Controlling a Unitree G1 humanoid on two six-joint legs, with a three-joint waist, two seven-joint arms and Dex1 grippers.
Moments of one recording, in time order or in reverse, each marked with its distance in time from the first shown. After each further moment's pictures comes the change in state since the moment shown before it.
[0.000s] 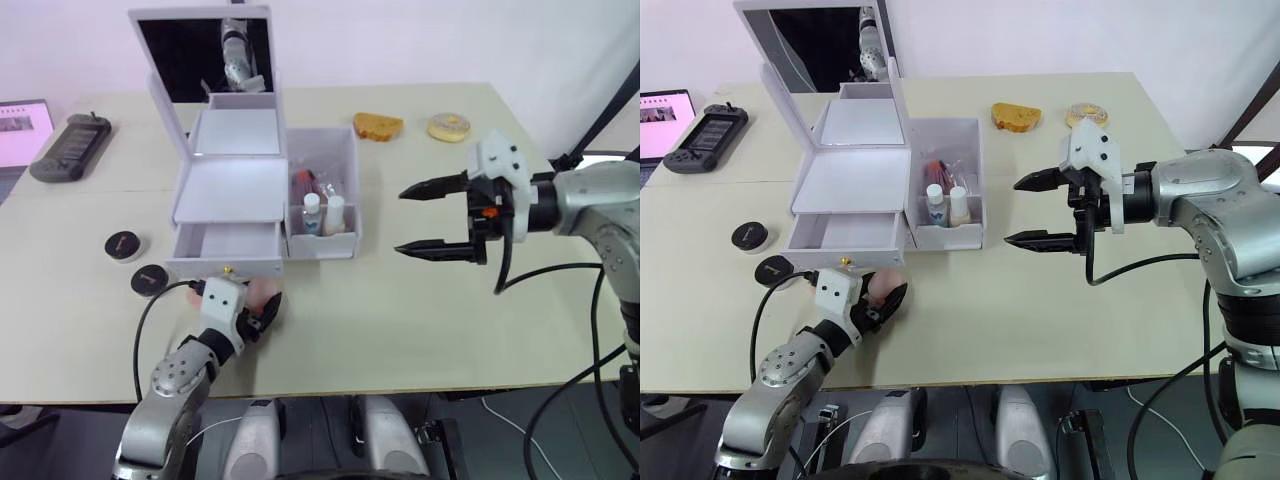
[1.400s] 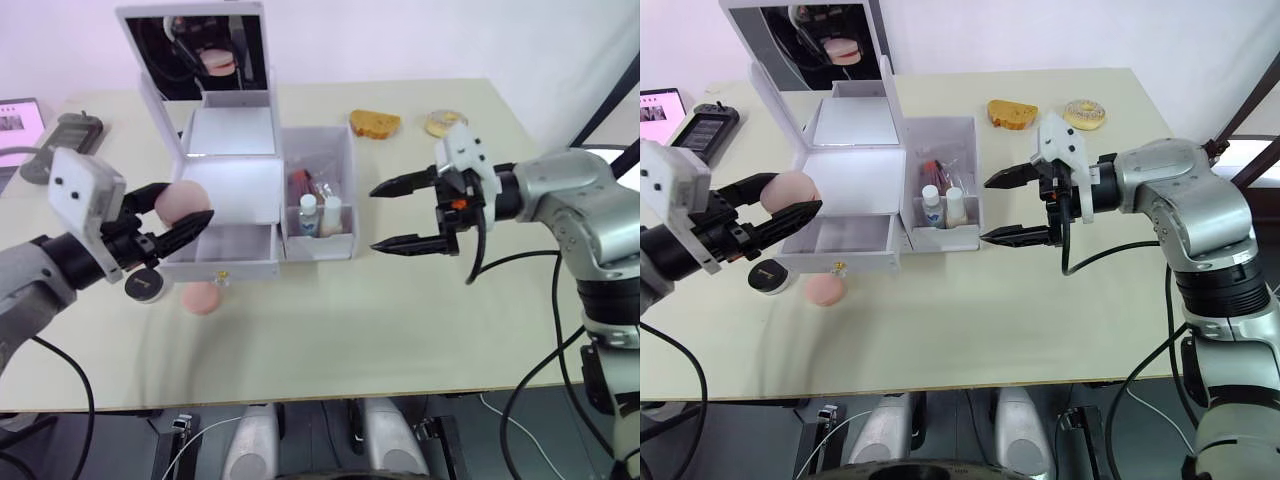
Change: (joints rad) left arm -0.244 0.776 0.508 -0.117 -0.807 0.230 -0.053; right arm -0.117 0.132 0.091 0.112 -0.048 -0.048 0.081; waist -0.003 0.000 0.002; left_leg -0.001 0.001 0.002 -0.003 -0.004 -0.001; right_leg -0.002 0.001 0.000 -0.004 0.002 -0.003
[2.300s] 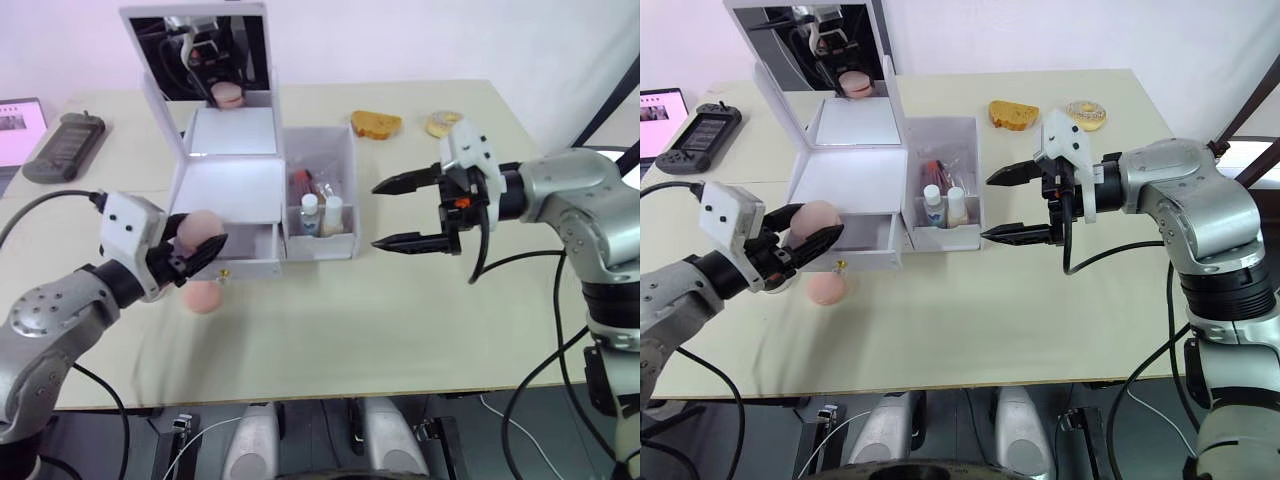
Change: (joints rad) left arm 0.004 -0.234 -0.127 -0.029 0.276 0.050 0.020; right arm 0.010 -0.009 -0.015 -0.027 0.014 0.019 -0.027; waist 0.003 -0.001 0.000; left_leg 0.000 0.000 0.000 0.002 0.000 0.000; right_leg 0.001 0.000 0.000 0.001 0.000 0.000
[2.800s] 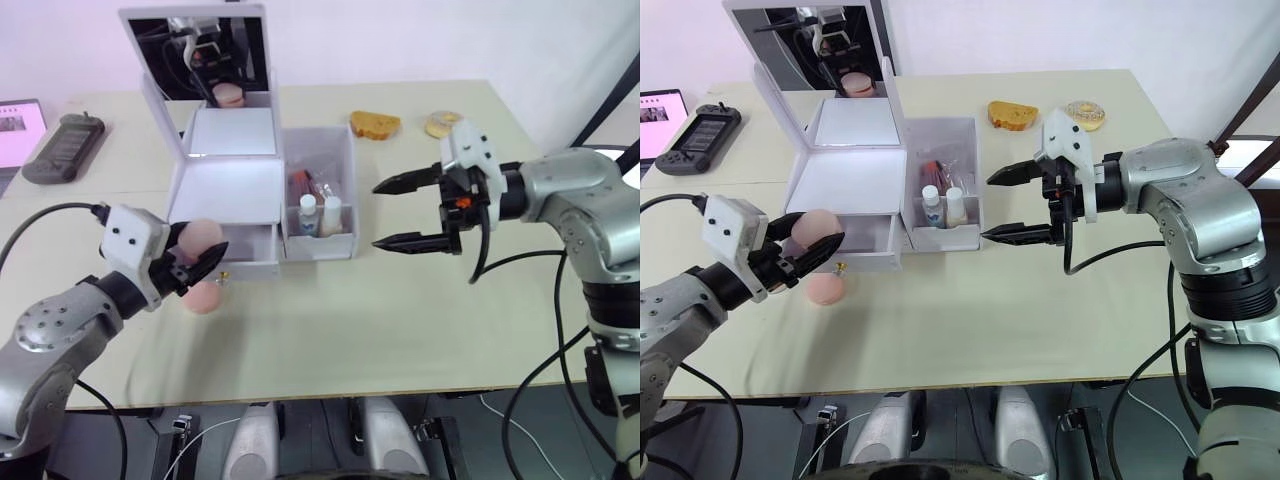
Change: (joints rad) left arm 0.061 -0.045 0.004 -0.038 0.061 -0.016 -0.018; right arm 0.000 -0.003 0.000 0.002 -0.001 -0.006 0.004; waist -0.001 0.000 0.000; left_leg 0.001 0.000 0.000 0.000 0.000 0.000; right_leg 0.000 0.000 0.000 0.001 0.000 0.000
